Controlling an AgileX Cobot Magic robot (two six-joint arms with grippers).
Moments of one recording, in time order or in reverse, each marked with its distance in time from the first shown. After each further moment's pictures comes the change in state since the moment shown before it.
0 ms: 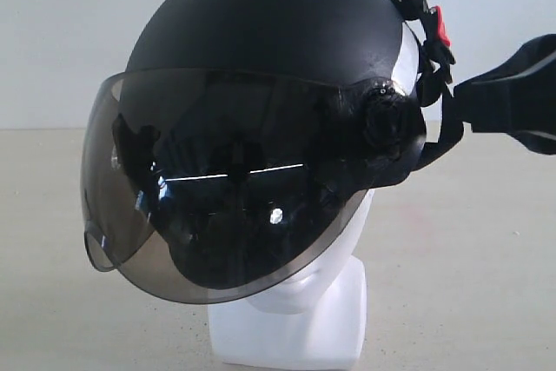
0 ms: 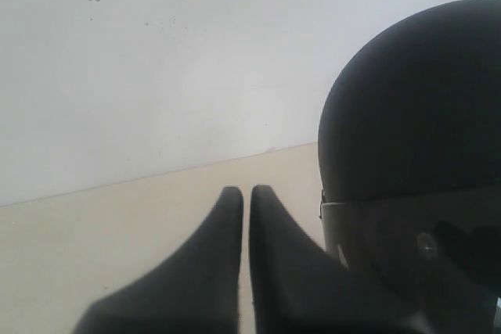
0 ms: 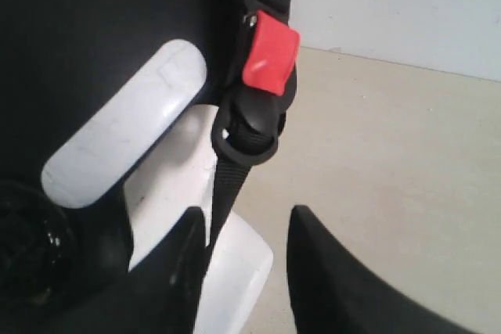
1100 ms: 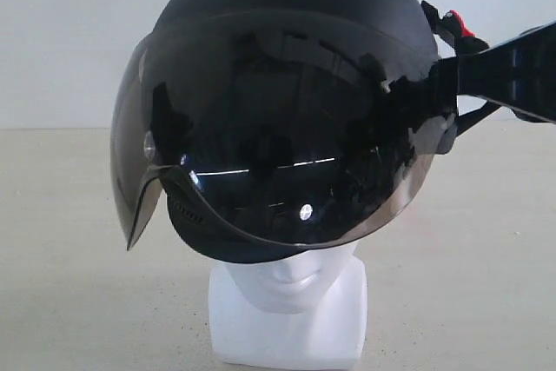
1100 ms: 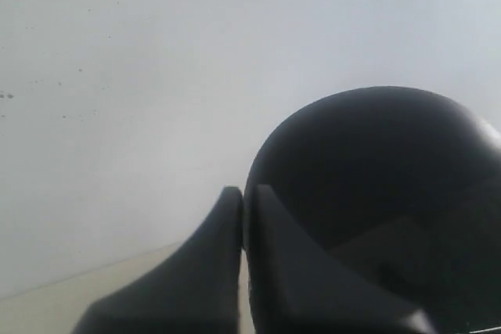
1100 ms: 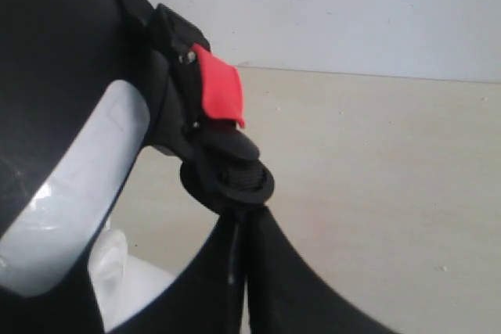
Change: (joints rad) left arm 0.000 0.051 0.000 -0.036 -0.291 0.035; right arm -0.122 0.120 0.000 -0.299 -0.025 0.333
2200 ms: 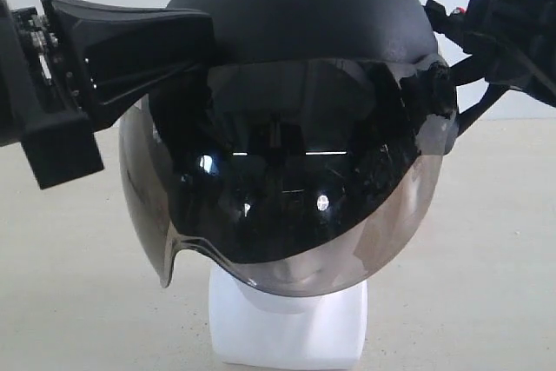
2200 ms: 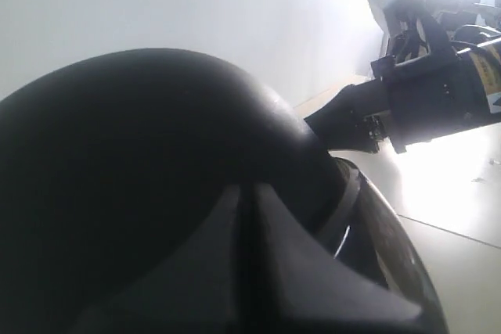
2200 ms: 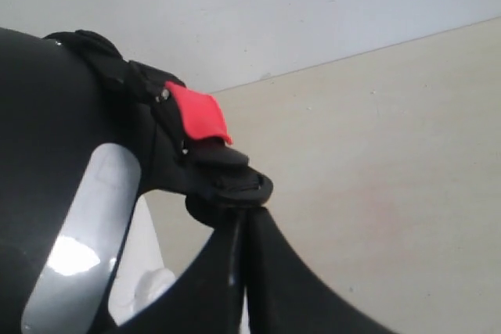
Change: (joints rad) left arm -0.003 0.360 -0.004 0.513 -0.604 -0.475; right arm -0.048 -0.040 0.012 0.044 -0.054 0.273
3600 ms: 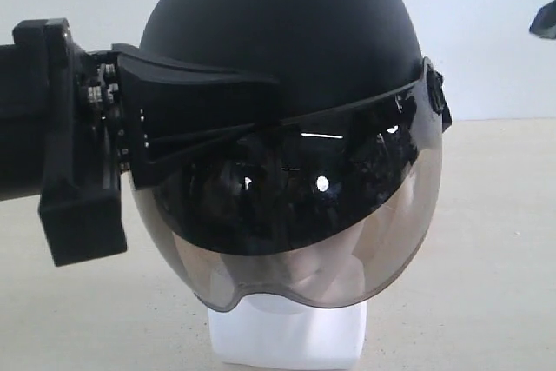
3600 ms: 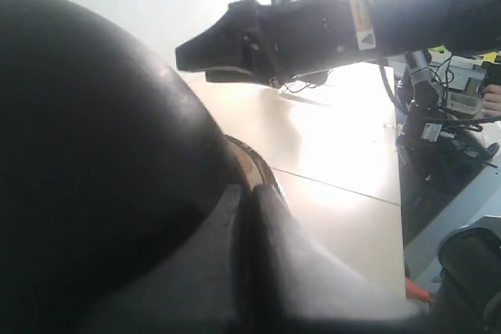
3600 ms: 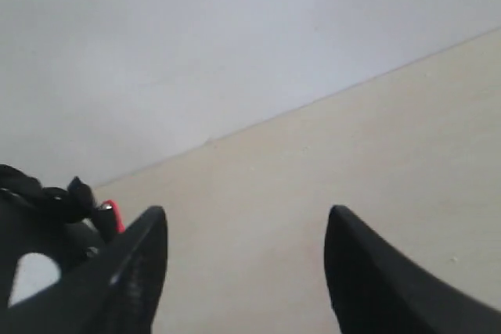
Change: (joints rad) left arm -0.005 0.083 -0.017 0.161 -0.171 -0.173; right arm -0.135 -0.007 -0.002 -0.062 -0.039 0.059
